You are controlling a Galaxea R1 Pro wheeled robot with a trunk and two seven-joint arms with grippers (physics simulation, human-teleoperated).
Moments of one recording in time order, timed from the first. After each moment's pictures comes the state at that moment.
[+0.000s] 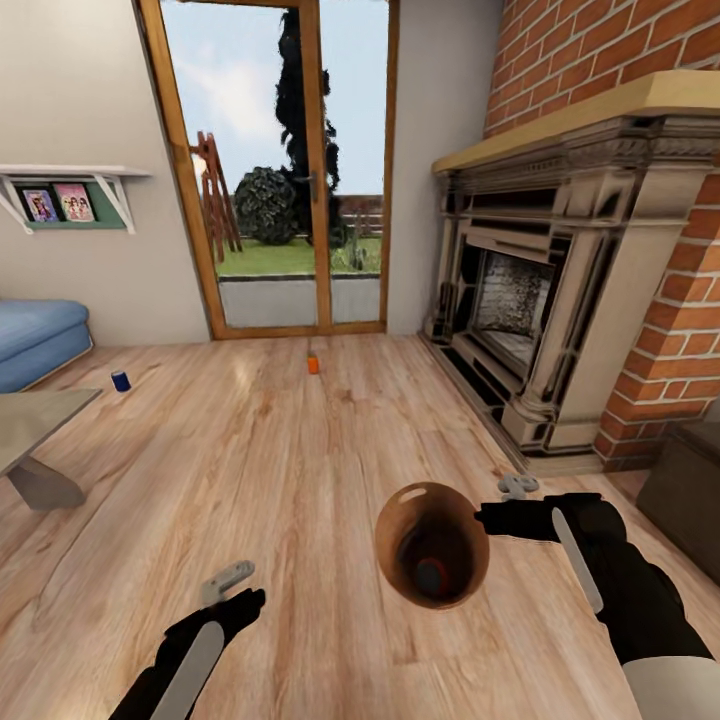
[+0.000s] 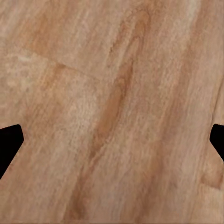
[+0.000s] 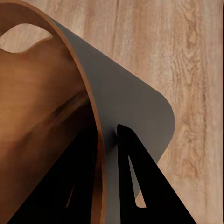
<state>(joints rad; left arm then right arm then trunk) -0.24 0.03 -0.15 -1.20 0.74 0.49 0.57 -0.53 -0.18 -0.01 -1.31 -0.07 1.05 0.44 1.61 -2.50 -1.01</state>
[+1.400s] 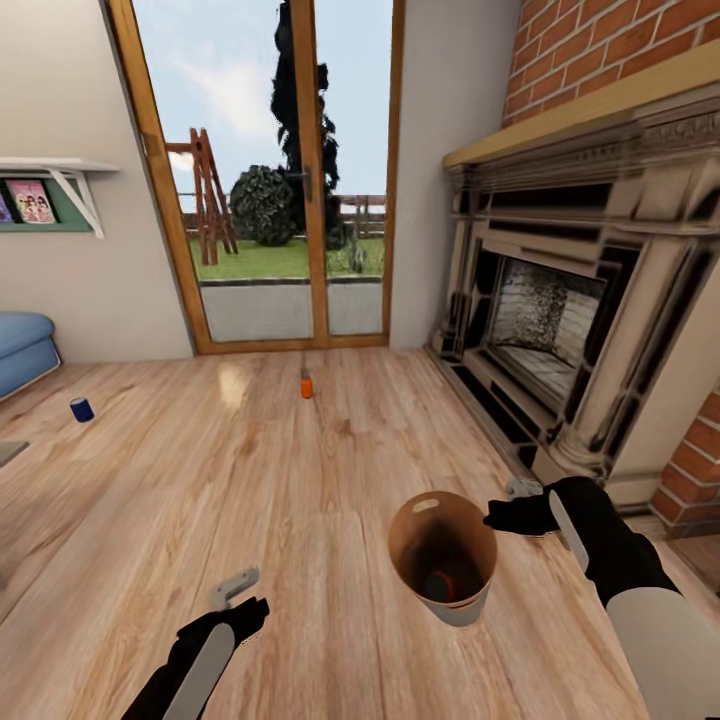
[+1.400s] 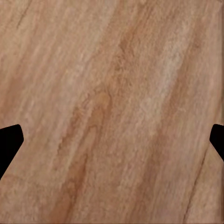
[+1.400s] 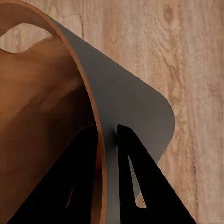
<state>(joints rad) -0.26 0.01 -0.17 -1.13 0.74 0.48 0.61 -0.71 -0.20 -0.03 -0.92 -0.07 1.04 0.44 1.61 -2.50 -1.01</state>
